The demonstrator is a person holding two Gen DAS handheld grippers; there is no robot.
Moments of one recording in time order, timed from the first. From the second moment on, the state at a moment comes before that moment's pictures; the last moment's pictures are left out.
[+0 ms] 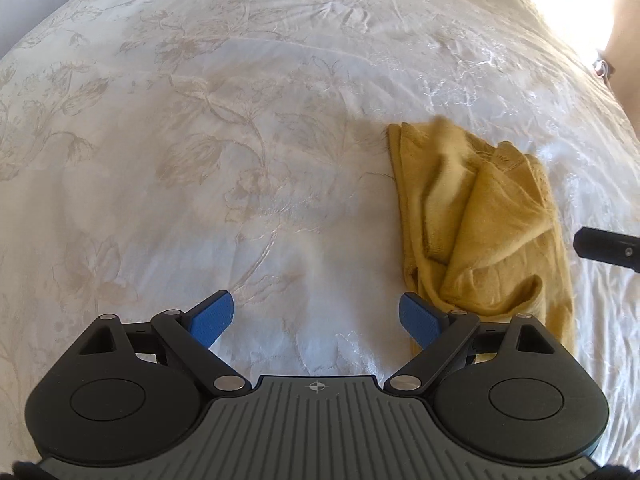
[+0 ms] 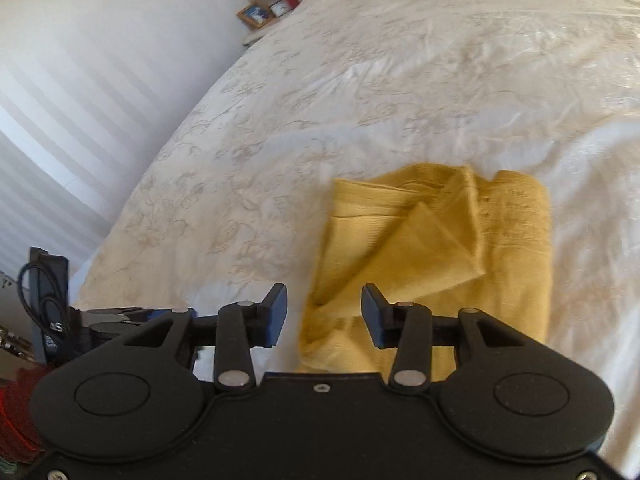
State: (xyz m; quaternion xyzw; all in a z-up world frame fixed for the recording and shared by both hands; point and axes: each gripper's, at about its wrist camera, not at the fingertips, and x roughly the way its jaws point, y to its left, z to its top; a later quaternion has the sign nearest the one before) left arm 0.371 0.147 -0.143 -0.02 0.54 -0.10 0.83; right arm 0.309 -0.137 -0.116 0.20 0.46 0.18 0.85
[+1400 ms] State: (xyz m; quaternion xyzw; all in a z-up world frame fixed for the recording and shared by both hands) left arm 0.437 0.009 -0.181 0.15 0.47 -0.16 0.85; right arm 0.258 -0.164 -0.150 0.14 0.46 0.11 0.87
